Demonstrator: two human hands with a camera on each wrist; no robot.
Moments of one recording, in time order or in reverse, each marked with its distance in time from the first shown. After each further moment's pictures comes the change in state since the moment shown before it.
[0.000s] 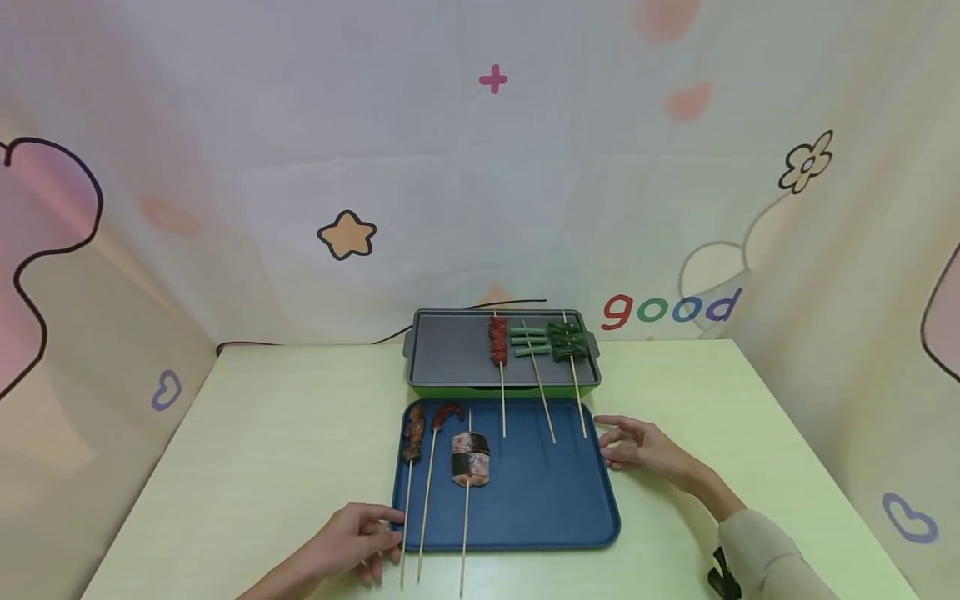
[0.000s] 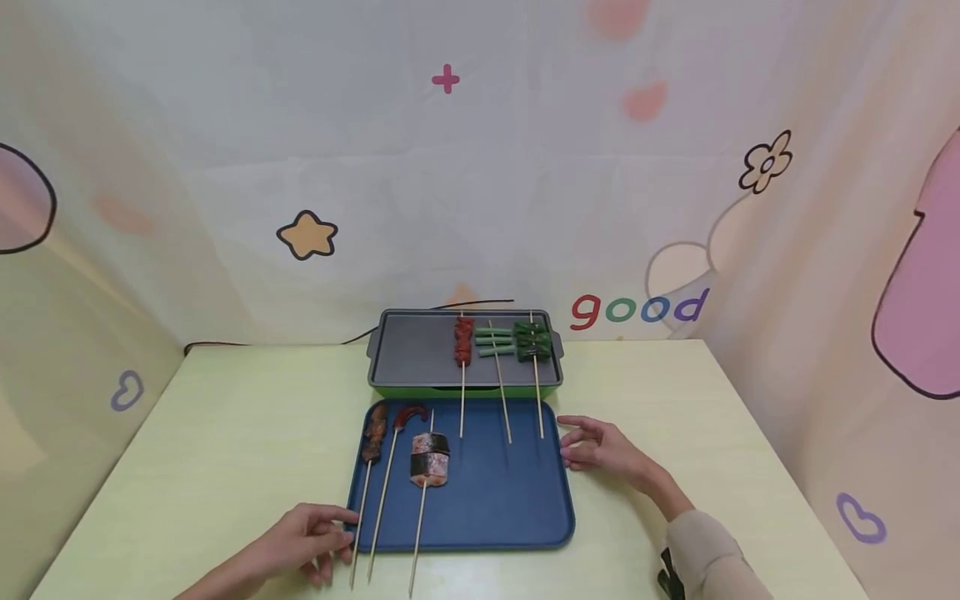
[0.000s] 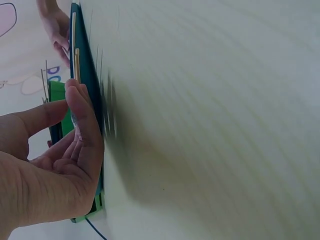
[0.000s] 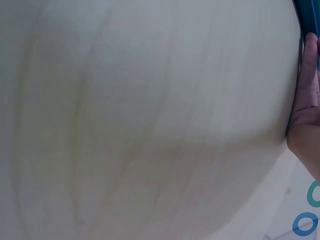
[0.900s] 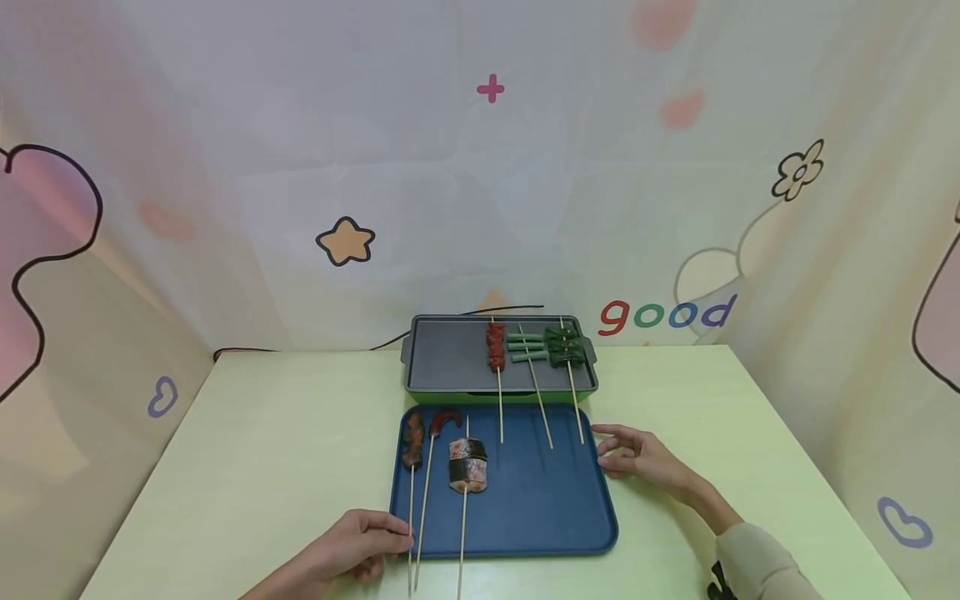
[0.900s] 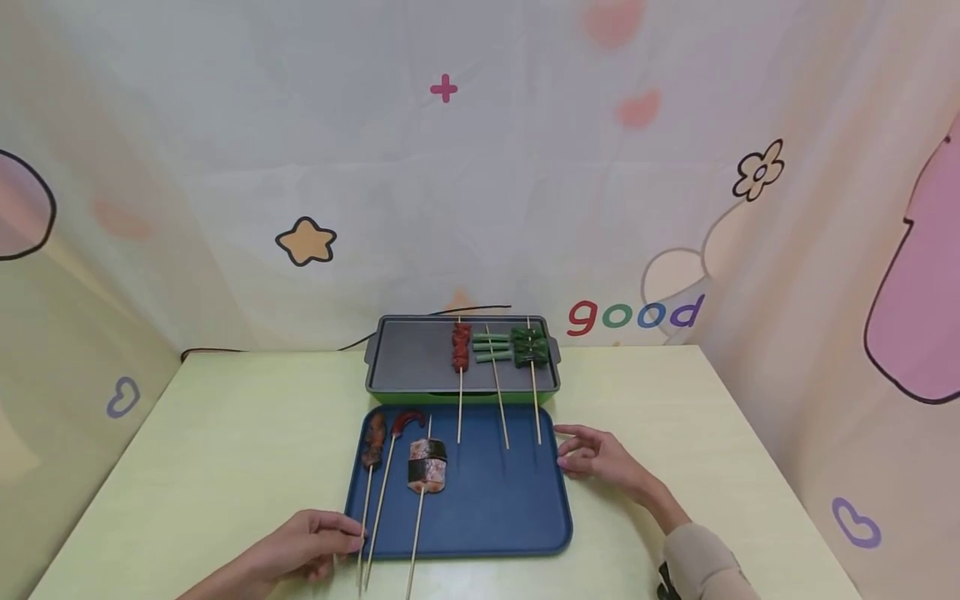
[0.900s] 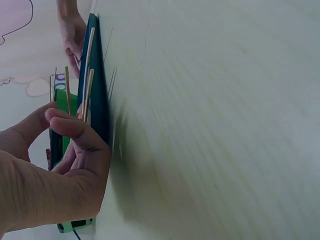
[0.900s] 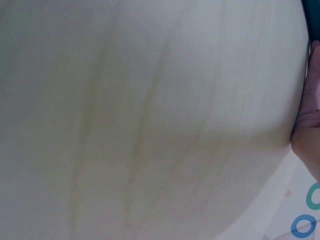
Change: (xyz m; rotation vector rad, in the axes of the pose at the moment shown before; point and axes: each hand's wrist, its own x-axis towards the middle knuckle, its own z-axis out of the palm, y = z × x) left_hand 0.009 0.002 0.003 -0.159 0.020 -0.186; right_hand -0.005 0.003 0.003 -0.001 0.025 -0.015
